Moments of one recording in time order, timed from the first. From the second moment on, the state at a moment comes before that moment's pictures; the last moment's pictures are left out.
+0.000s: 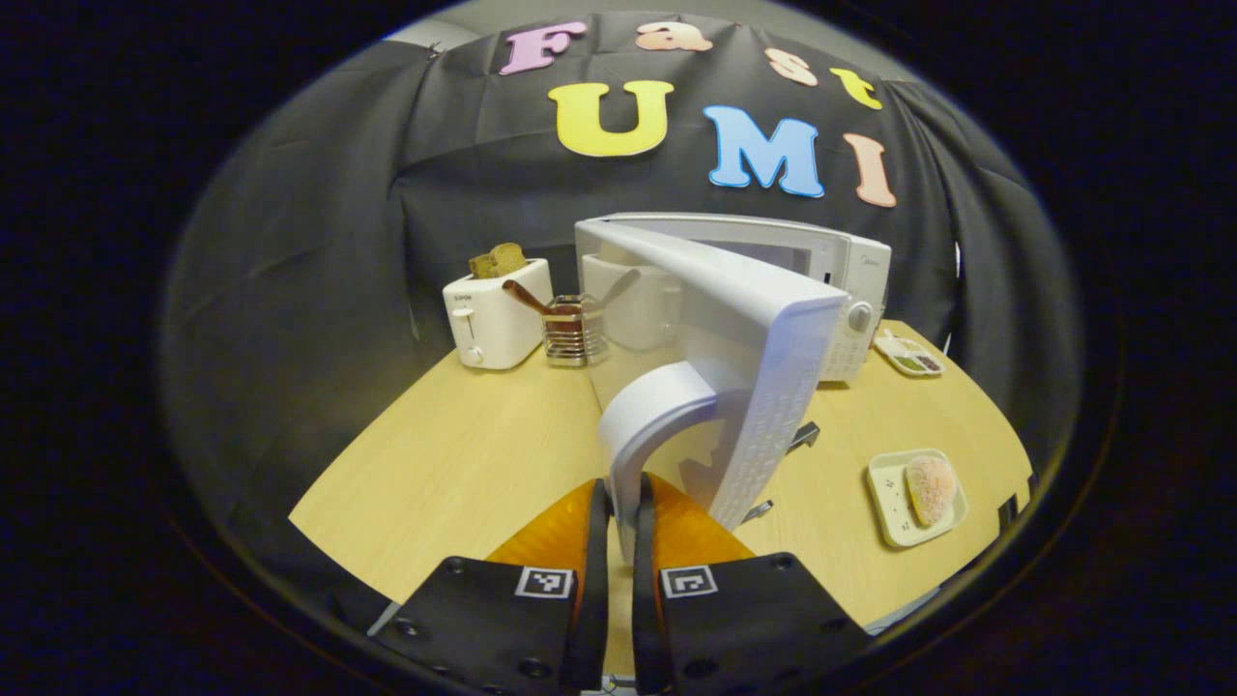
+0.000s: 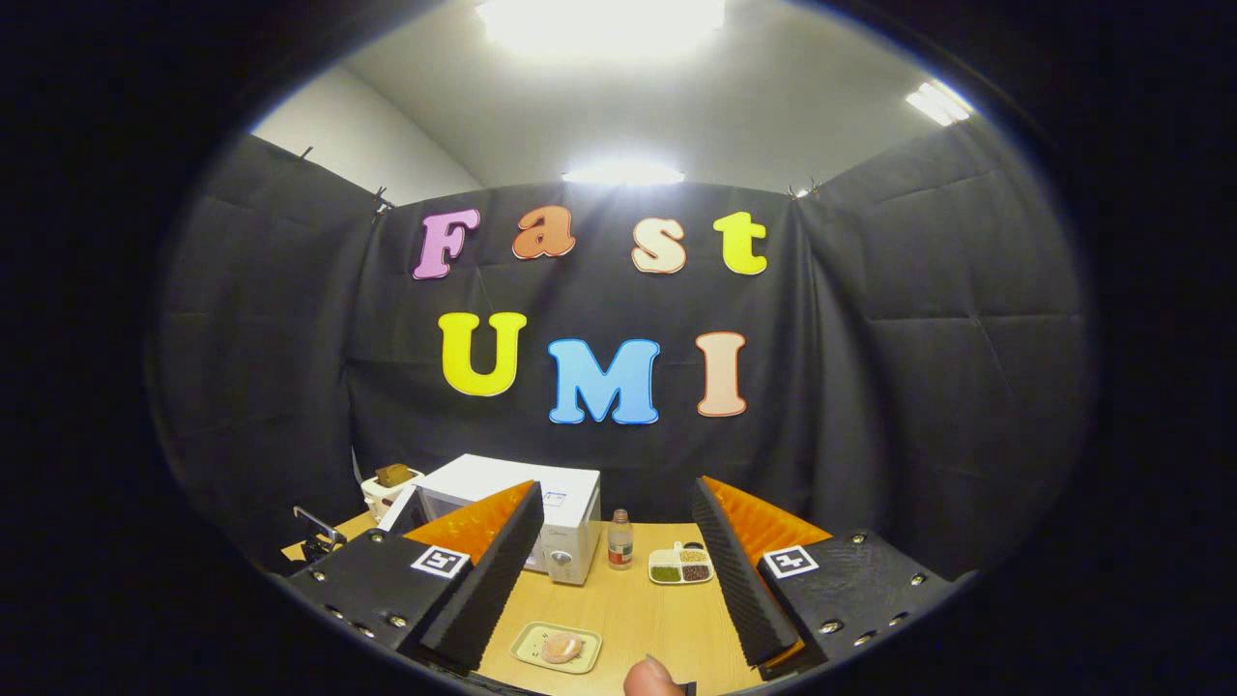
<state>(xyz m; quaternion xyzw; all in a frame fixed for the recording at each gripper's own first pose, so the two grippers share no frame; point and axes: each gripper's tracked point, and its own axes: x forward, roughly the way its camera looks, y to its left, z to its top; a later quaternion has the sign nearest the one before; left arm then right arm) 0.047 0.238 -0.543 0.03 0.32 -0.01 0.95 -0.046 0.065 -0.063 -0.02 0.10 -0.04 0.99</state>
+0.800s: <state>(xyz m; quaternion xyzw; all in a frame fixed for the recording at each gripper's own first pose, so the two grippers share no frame) 0.046 0.341 -0.545 -0.03 0.34 -0.13 0.93 0.013 0.208 -0.080 -0.03 0.14 -0.06 0.99</state>
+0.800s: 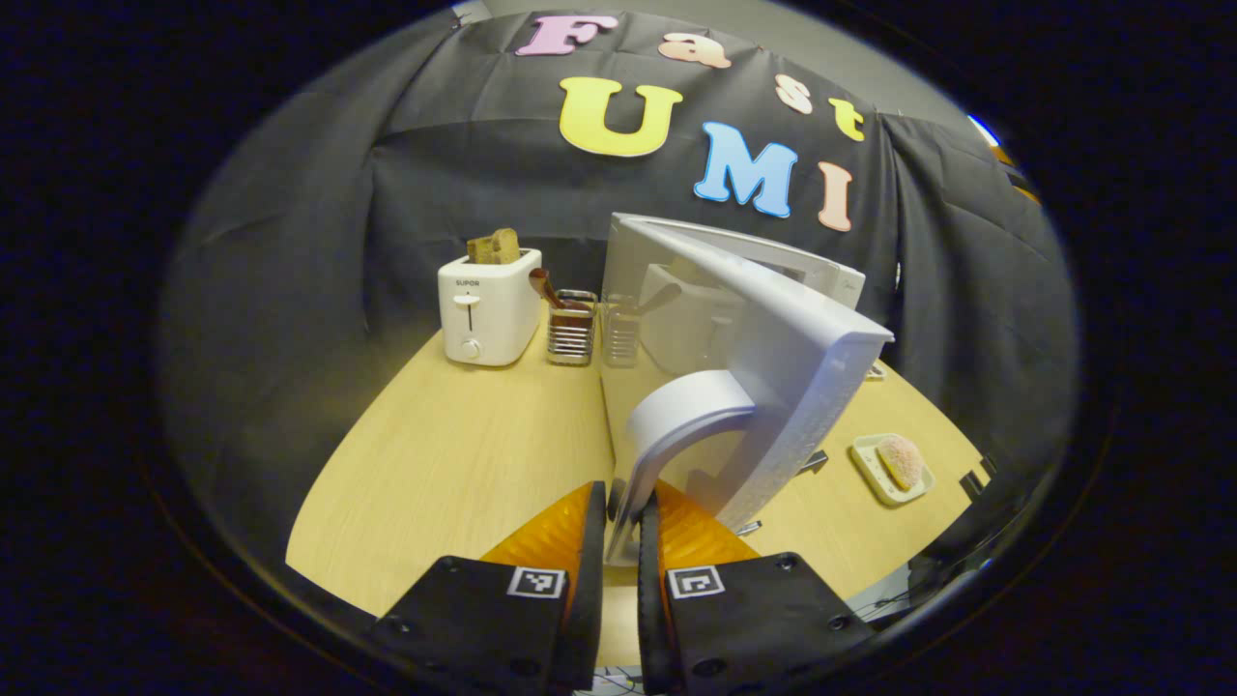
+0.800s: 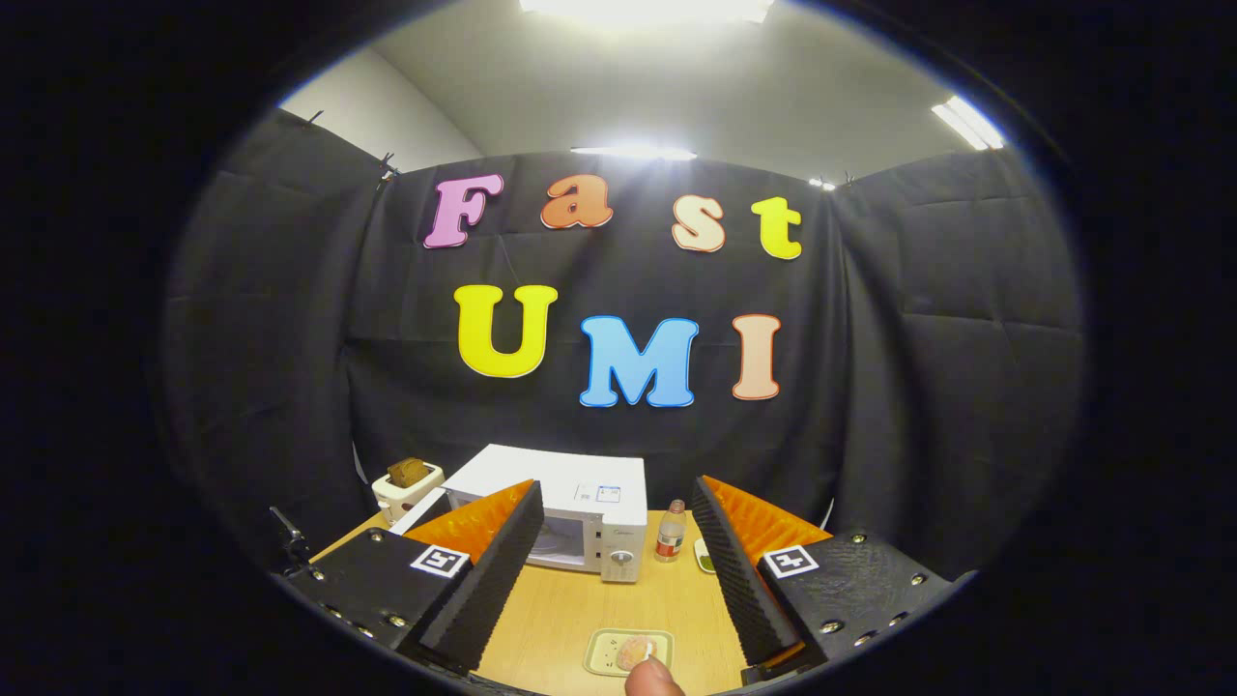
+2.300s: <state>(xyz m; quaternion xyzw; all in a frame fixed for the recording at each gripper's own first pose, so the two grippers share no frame) 0.005 0.250 -0.141 -0.02 0.06 0.06 1.00 0.022 0.140 -0.252 0.04 0.28 0.02 0.96</state>
